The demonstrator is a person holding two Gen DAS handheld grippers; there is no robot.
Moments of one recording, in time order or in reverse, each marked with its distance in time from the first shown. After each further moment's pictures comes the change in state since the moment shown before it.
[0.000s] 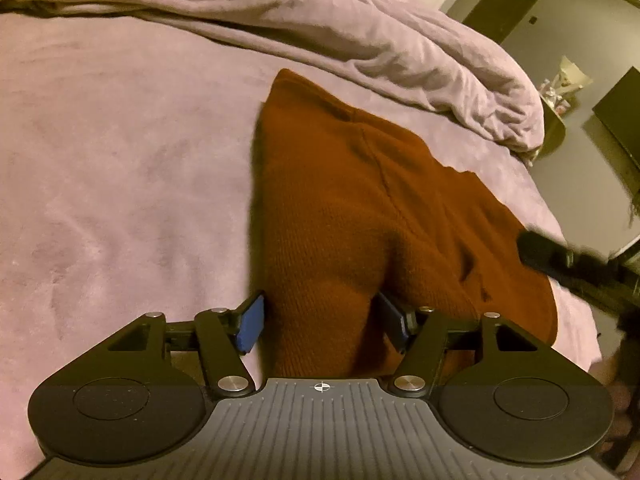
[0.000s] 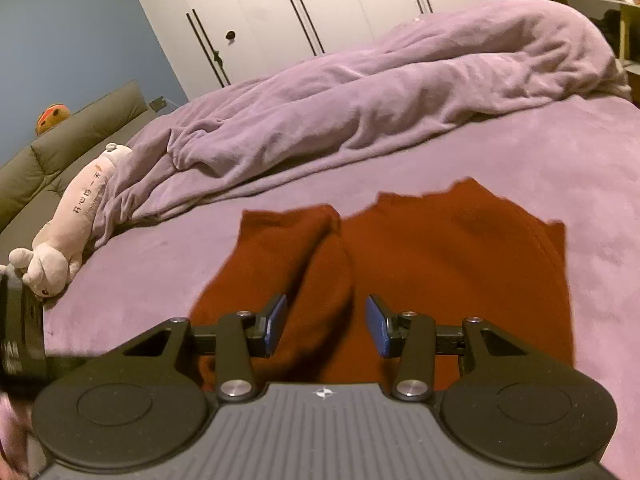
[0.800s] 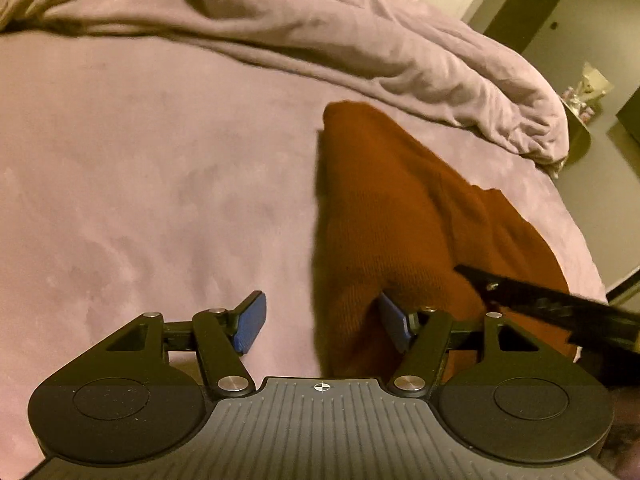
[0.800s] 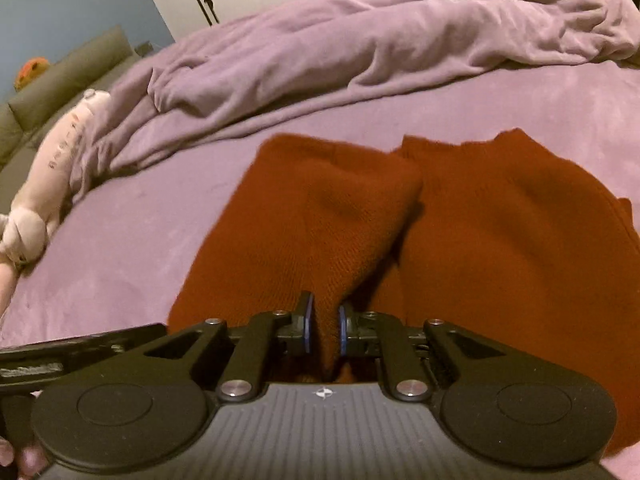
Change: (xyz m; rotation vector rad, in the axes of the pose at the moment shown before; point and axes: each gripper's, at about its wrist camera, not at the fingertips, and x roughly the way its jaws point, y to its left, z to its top) left arm -0.008 -0.002 0.007 -0.009 -0.038 0.096; right arm 0.064 0.005 -0.006 -0.012 0.171 -0.065
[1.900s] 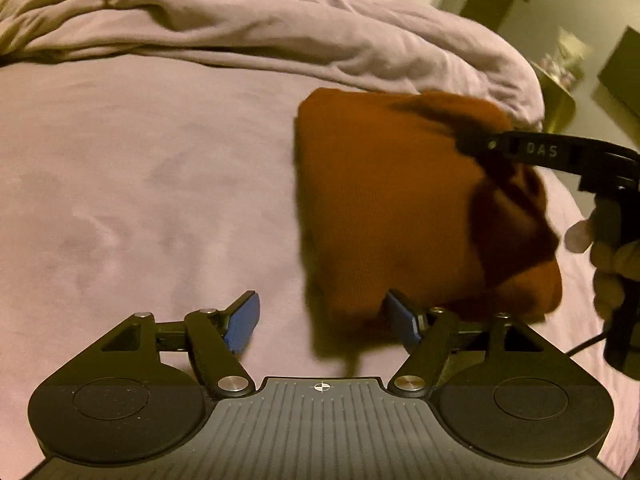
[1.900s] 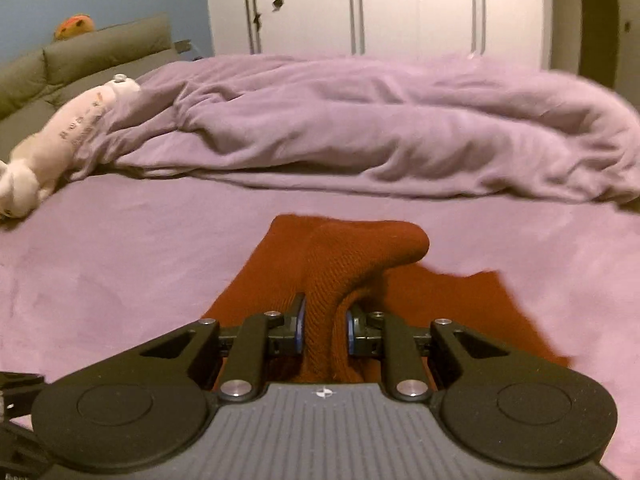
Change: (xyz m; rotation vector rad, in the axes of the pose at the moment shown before) left arm -0.018 -0.048 -0.043 0.144 -0.005 0.016; right arm -0.040 0.019 0.031 -0.309 -0.173 -0.150
